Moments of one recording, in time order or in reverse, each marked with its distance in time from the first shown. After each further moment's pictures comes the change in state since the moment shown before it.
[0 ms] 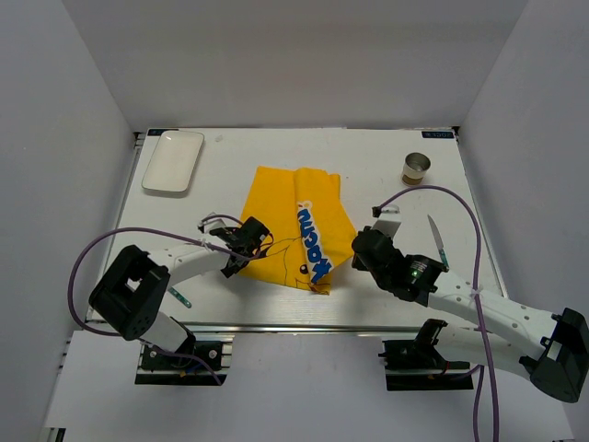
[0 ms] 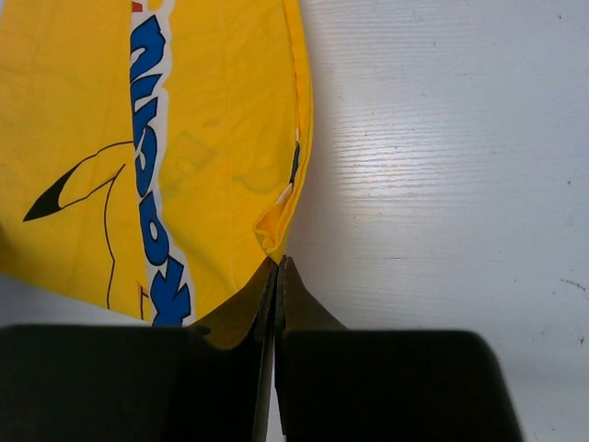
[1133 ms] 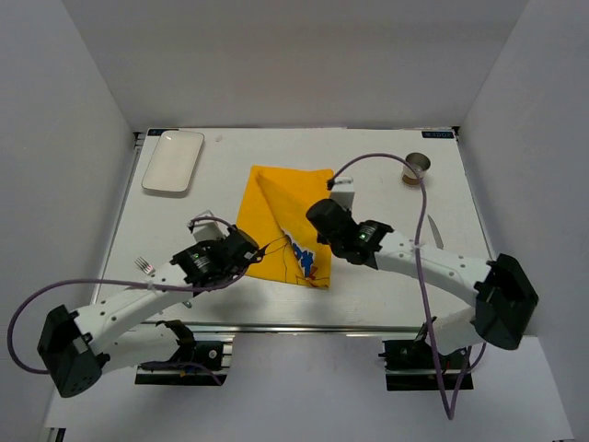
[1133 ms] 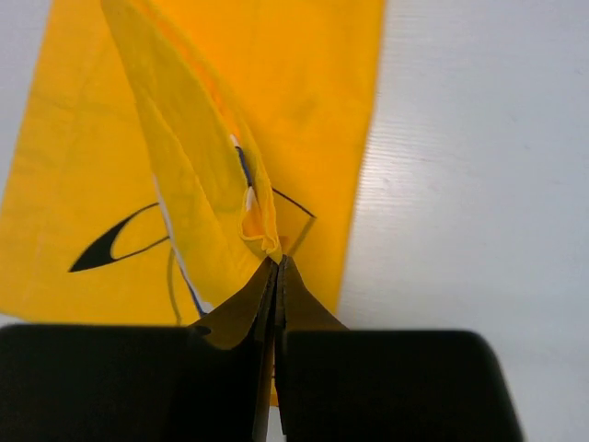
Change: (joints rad) left arm -0.176 -0.501 0.005 -0.255 -0.051 0.119; right arm 0.018 0.501 0.405 0.072 -0.002 -0.125
